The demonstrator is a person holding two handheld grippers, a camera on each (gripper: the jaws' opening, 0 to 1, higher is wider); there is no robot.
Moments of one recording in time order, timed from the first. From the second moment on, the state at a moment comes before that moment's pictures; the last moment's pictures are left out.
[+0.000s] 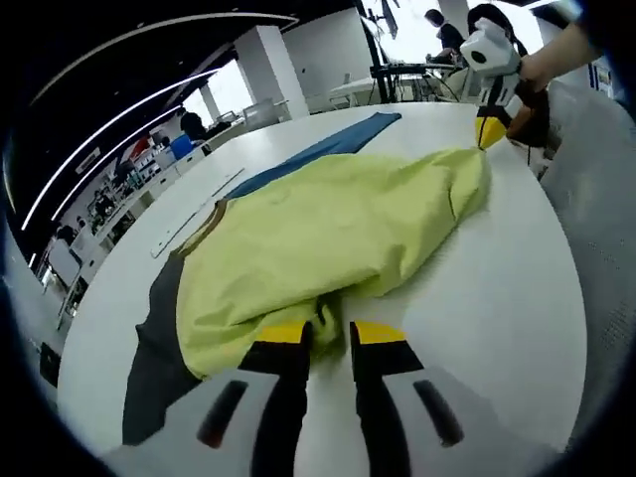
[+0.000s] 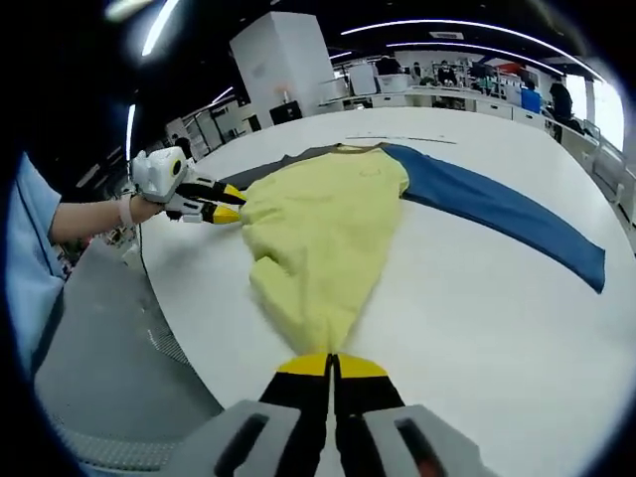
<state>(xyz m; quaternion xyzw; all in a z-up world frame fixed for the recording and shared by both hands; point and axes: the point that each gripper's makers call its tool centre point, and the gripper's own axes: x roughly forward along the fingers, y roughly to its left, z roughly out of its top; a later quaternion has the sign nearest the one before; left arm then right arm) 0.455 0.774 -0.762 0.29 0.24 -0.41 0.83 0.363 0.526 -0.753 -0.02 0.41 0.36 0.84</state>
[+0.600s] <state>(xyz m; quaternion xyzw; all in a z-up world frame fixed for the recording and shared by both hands) 0.482 0.787 -0.695 0.25 0.20 -0.38 0.87 0.371 0.521 -0.748 -0.01 0.39 0.35 0.85</state>
